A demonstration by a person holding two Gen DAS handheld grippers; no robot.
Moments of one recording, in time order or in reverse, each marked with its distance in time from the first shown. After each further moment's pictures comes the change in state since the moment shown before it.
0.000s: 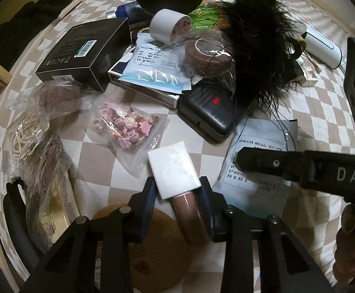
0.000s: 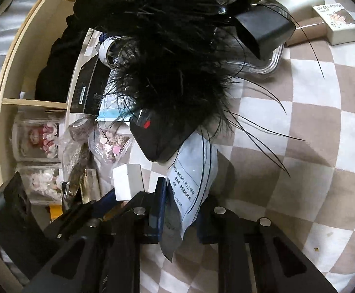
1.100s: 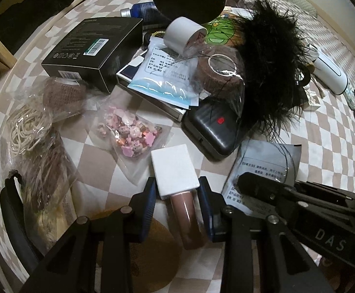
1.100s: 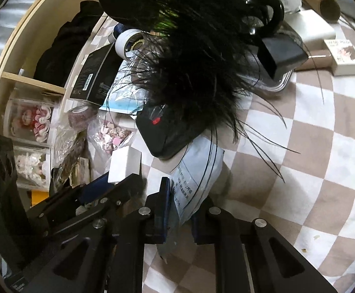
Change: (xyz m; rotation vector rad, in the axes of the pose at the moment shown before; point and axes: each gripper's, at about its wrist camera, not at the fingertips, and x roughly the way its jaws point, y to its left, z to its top) left arm 0.000 0.011 0.020 -0.113 0.001 -0.037; right arm -0.013 0.010 -0.006 -0.144 -0.029 -0.104
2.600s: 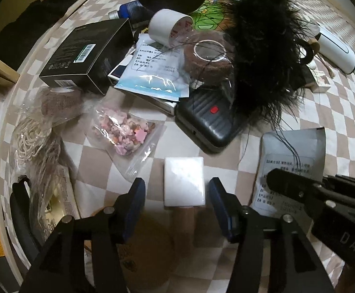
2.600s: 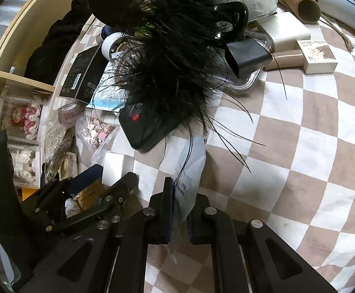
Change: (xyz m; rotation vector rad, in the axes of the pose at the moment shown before) left arm 0.015 -0.022 0.011 0.063 0.036 0.121; right arm -0.013 -0.011 -0.004 0.007 0.025 -0.074
